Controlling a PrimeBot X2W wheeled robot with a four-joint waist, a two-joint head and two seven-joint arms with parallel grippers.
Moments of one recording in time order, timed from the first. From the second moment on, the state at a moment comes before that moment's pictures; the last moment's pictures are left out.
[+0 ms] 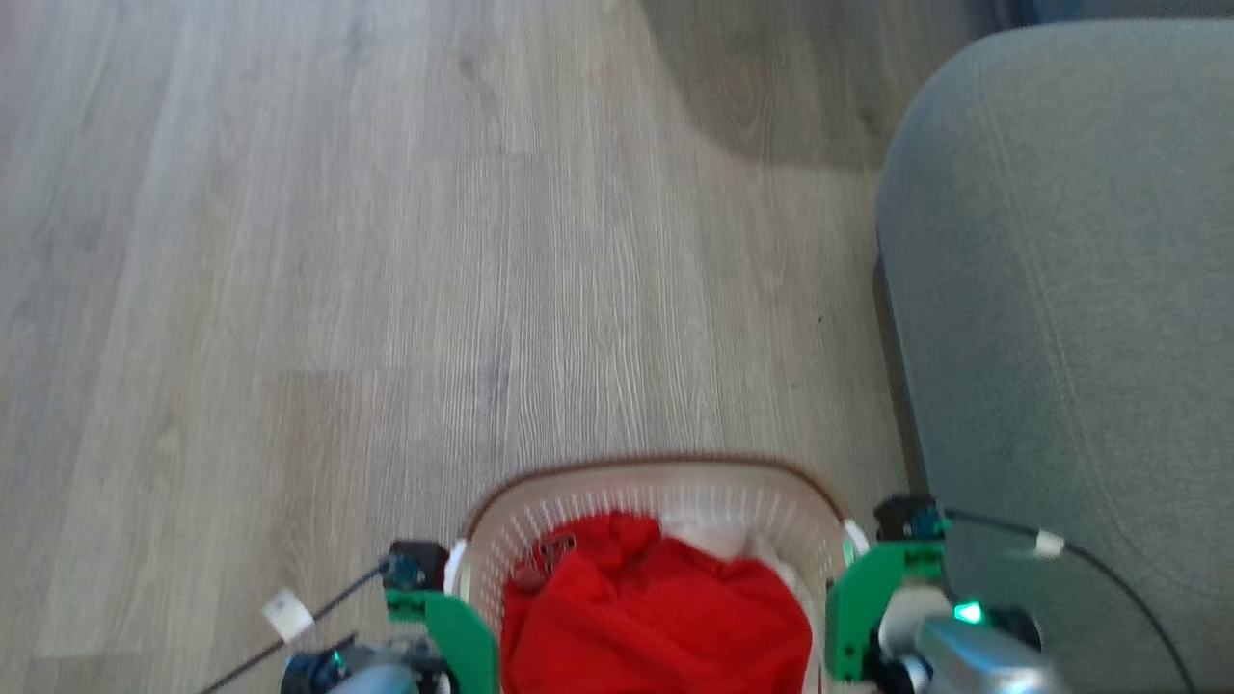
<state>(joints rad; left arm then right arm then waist) -0.44 0.02 -1.06 1.25 -0.97 -0.01 -0.11 -0.52 -0.04 0.98 1.26 1.06 0.13 -0.07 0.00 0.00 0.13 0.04</state>
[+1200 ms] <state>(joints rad) -1.01 0.02 -1.00 1.25 -0.98 0.03 -0.24 -1.11 -0.07 0.84 1.29 0.87 0.13 -0.19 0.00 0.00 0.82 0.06</state>
